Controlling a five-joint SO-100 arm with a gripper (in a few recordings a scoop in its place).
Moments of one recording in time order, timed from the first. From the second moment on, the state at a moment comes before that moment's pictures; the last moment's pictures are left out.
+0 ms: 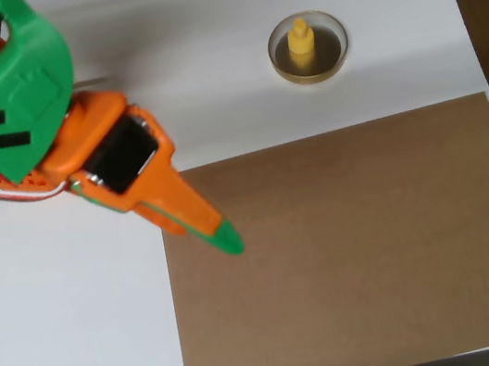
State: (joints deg) arm -0.7 116.8 88.2 84.5 -7.9
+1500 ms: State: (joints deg) arm 18.3 149.6 136.5 64.0 -9.8
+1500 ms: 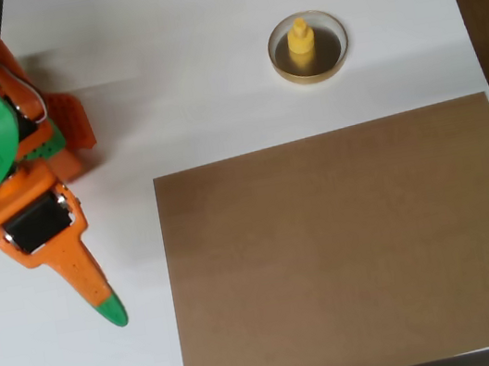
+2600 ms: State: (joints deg) arm 14.6 169.1 158.2 58.8 -12.3
